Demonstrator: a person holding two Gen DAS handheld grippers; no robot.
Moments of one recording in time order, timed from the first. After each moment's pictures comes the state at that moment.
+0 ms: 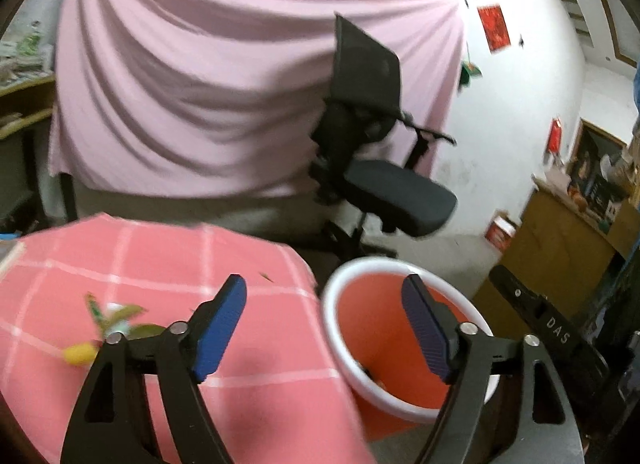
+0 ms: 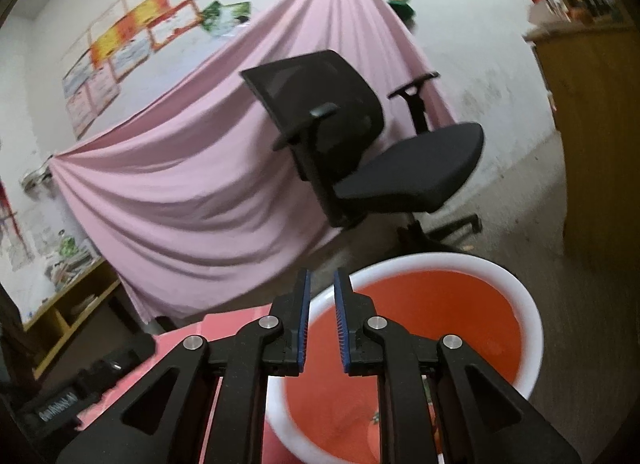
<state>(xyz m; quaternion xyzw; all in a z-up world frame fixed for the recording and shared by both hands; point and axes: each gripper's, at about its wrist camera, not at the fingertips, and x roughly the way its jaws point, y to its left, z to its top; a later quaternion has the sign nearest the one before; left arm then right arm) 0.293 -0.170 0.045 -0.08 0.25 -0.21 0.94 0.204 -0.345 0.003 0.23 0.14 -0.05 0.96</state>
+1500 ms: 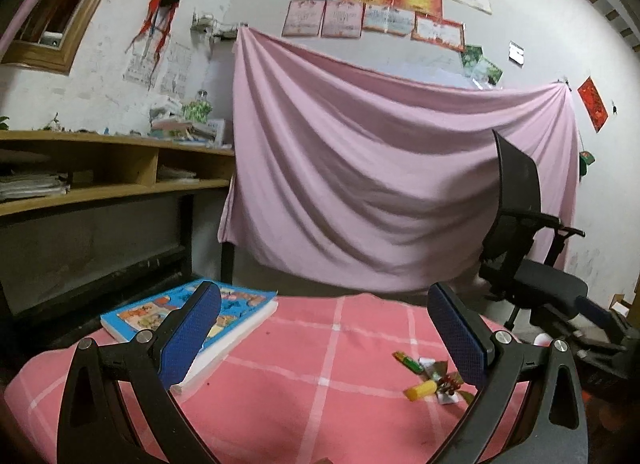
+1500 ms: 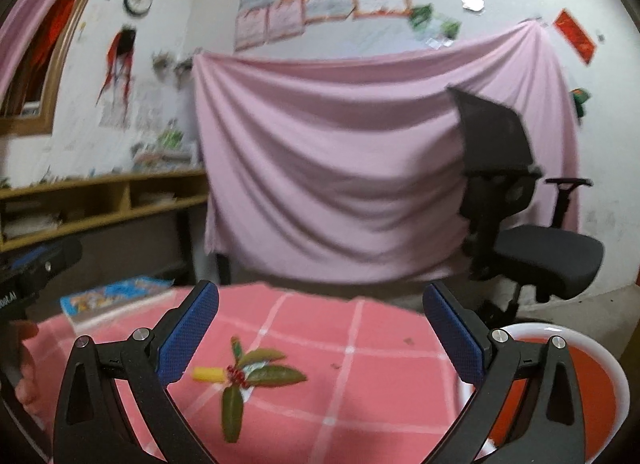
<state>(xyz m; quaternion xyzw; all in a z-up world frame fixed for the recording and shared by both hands) 0.215 0.058 0.005 -0.09 0.09 0.04 0.99 0.233 -0.129 0.010 -0.01 0.11 0.13 0.99</state>
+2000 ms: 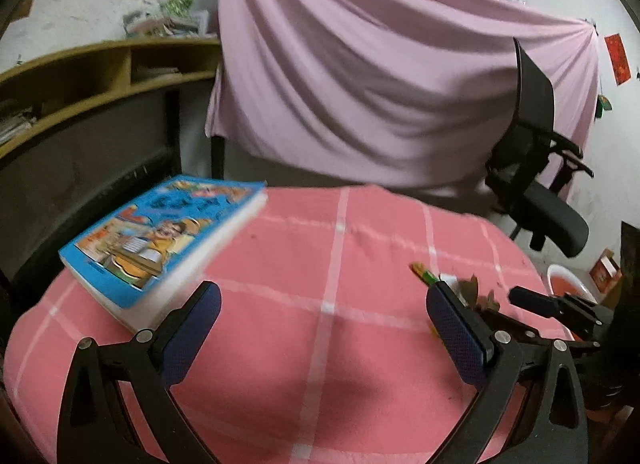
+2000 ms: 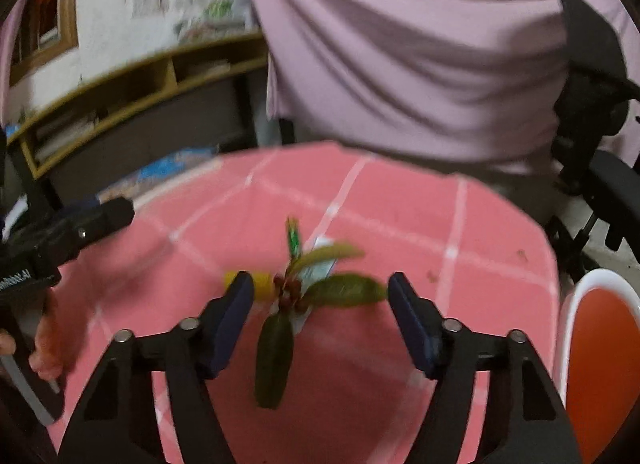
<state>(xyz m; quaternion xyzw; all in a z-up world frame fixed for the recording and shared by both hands) 0.280 0.055 -0.033 -0.11 0.30 0.01 0.95 0.294 -0.086 -0.041 -0.06 0.36 0.25 0.90</state>
